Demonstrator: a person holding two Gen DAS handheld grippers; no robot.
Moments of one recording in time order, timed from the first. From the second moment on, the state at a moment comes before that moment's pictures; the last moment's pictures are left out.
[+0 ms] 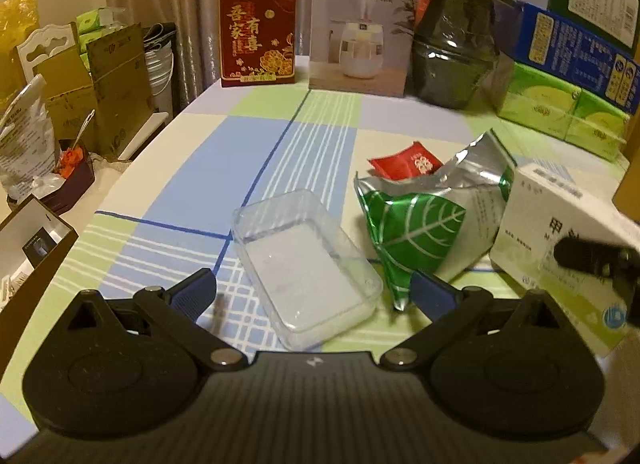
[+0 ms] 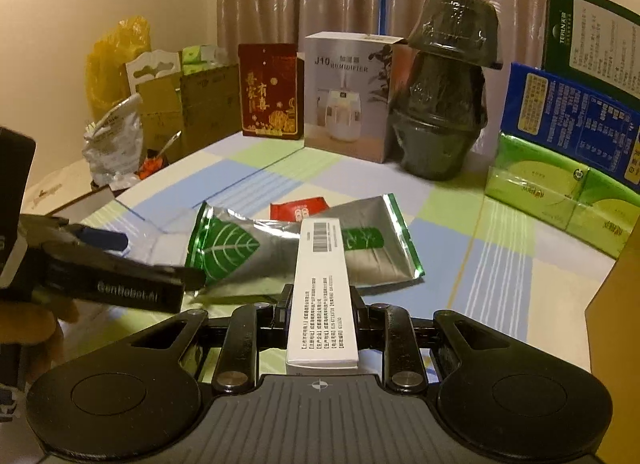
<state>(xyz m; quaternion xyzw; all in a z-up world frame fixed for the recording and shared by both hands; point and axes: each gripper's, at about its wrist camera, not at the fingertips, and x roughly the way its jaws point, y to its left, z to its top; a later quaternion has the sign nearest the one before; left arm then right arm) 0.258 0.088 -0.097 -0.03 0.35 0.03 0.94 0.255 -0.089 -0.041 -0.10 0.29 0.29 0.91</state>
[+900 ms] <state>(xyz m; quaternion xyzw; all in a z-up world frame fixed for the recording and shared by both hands) 0.210 0.074 -0.081 0.02 0.42 -0.03 0.91 0.210 -0.114 -0.045 -0.06 0.38 0.24 0.89</state>
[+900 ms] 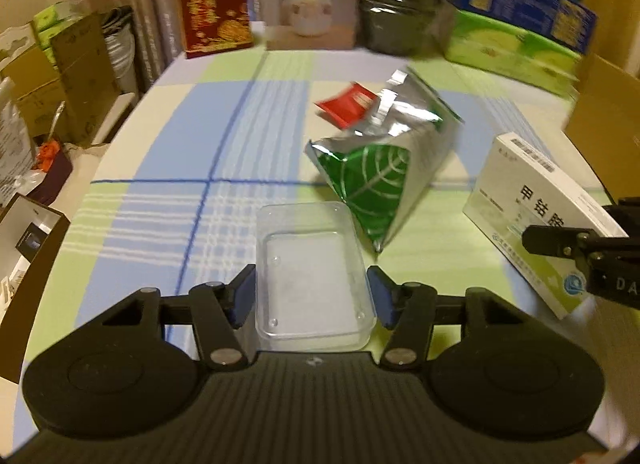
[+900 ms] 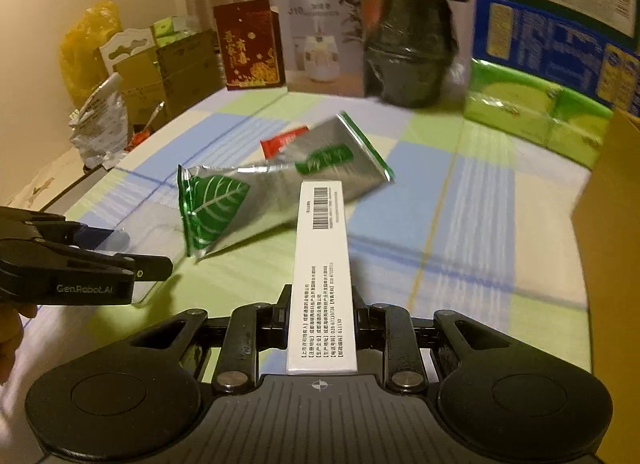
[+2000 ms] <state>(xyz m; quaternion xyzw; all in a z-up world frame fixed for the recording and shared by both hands) 0.144 0.008 -0.084 0.02 0.42 -0.09 0.90 0.145 -0.148 -0.048 -0.05 0.40 0.20 0.89</state>
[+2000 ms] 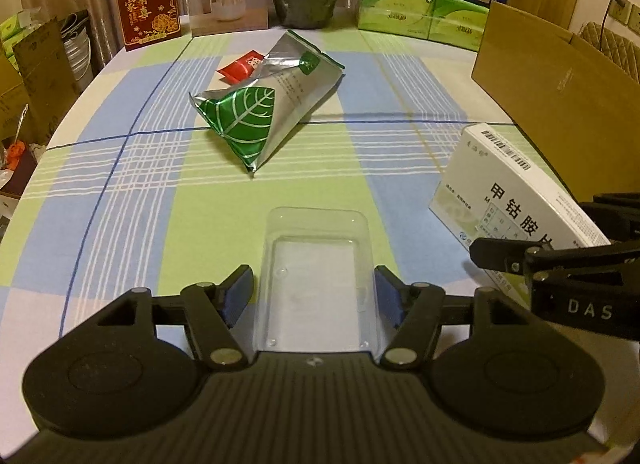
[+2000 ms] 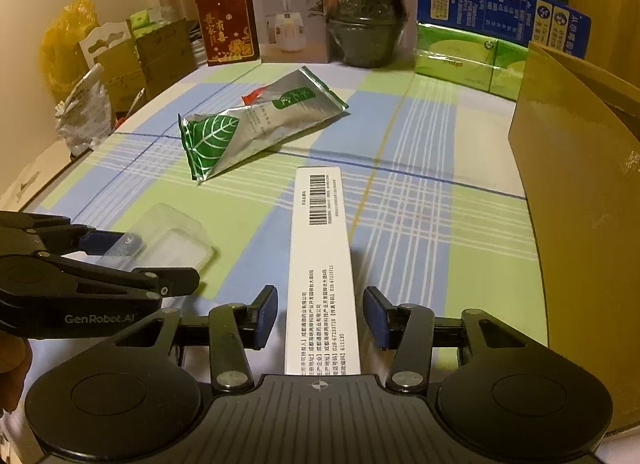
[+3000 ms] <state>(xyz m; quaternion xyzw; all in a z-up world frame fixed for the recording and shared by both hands) 0.136 0.000 -0.063 0.04 0.39 -0.09 0.92 0.139 -0.159 -0.029 -0.04 0.37 0.18 0.91</state>
